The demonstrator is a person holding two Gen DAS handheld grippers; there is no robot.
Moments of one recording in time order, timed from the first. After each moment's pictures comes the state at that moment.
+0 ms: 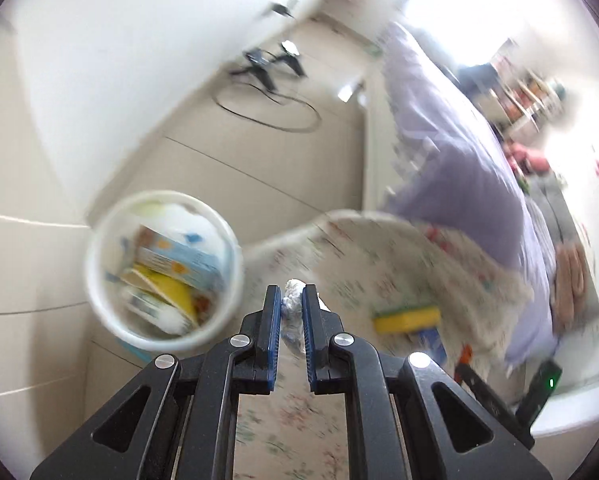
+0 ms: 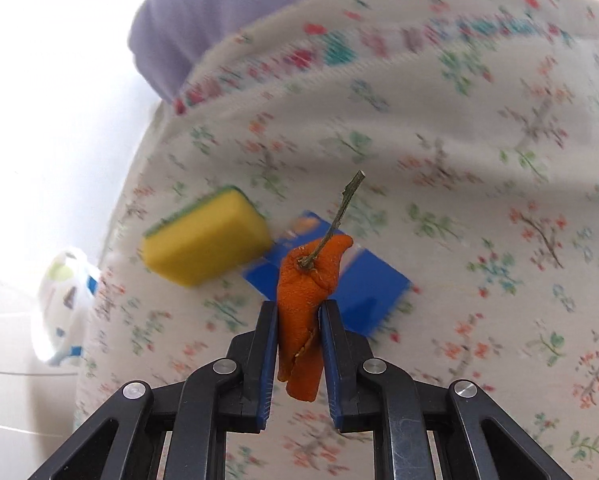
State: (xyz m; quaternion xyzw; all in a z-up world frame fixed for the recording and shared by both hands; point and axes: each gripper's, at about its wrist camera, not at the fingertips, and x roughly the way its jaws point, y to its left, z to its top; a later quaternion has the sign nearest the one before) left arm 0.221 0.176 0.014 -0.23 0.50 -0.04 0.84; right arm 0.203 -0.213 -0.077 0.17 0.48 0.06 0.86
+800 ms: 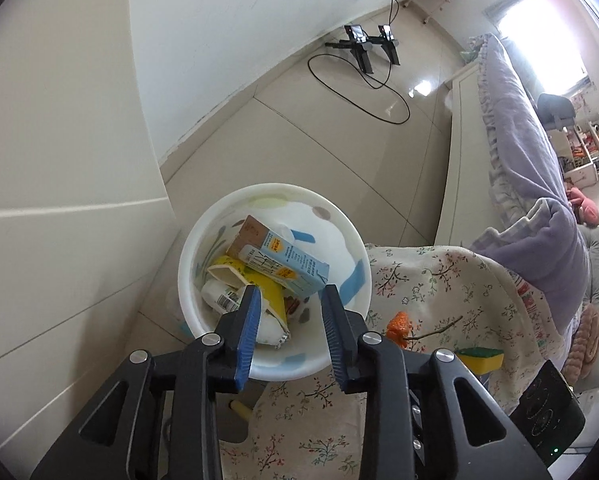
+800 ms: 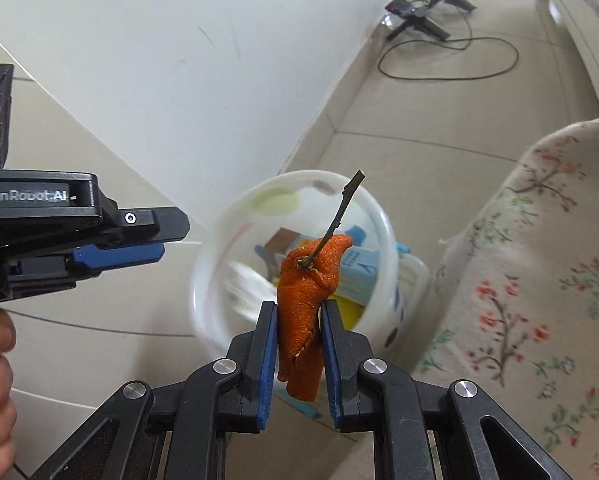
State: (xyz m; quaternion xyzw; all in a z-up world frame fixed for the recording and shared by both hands) left arm 0.253 0.278 -0.048 -0.27 0.57 0.06 0.78; right arm 0.273 0.080 -0.098 0.09 0.51 0.28 0.81
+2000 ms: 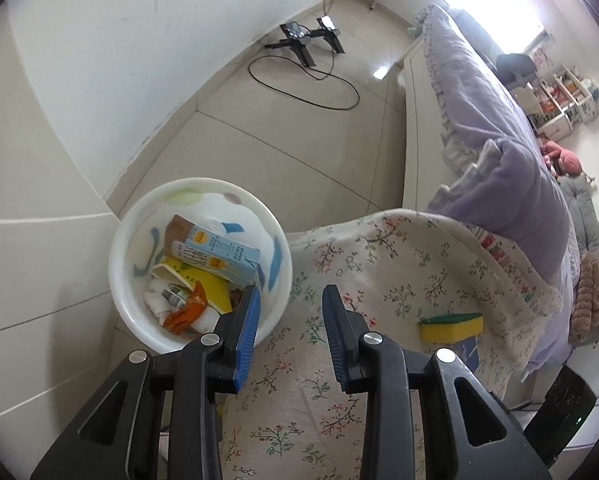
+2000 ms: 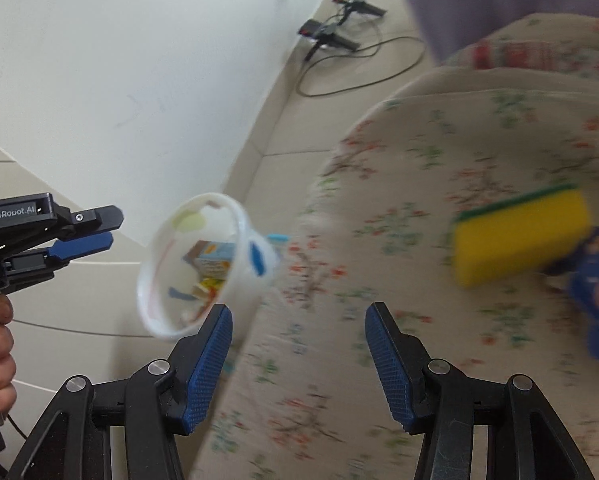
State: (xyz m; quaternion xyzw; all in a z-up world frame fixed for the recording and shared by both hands) left arm 0.254 0.189 -0.019 -0.20 0.56 -0.02 0.80; right arm 0.231 -0.091 -0.063 0.14 0.51 0.19 0.83
